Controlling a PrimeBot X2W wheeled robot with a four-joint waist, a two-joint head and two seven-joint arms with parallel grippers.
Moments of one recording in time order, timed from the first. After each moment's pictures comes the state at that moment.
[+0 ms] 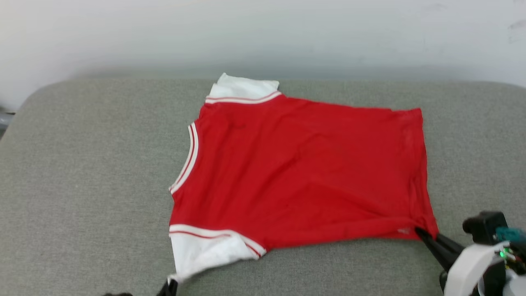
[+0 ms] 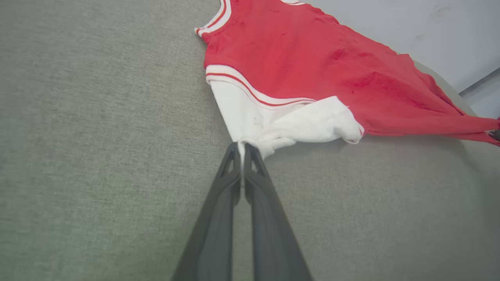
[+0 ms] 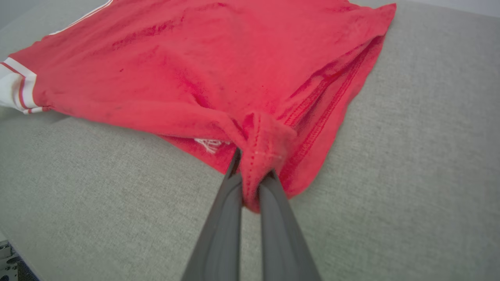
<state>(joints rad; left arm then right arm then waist) 0.21 0.37 -0.34 0.01 -0.68 0.09 -0.16 -0.23 -0.63 0.58 0.33 0.73 0.13 -0.03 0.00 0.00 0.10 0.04</state>
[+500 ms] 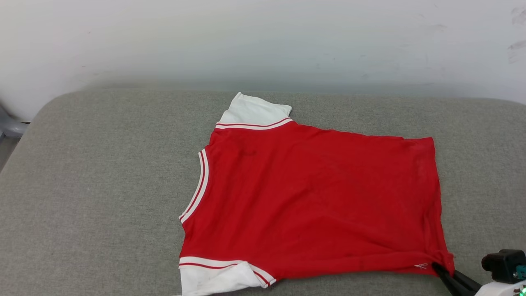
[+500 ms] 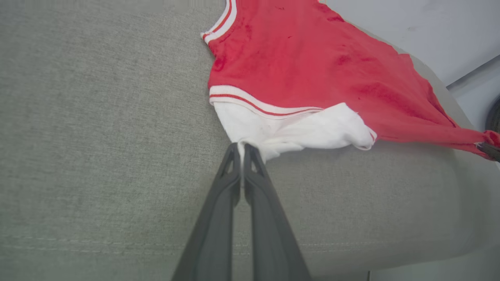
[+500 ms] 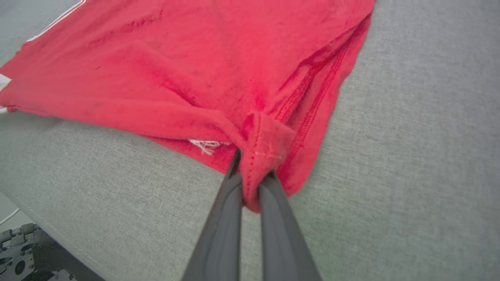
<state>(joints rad) 0.35 0.42 -0.35 -0.11 -0.73 0.10 -0.07 0.04 -0.62 0.39 0.22 0.69 0.13 0.01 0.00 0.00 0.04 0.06</state>
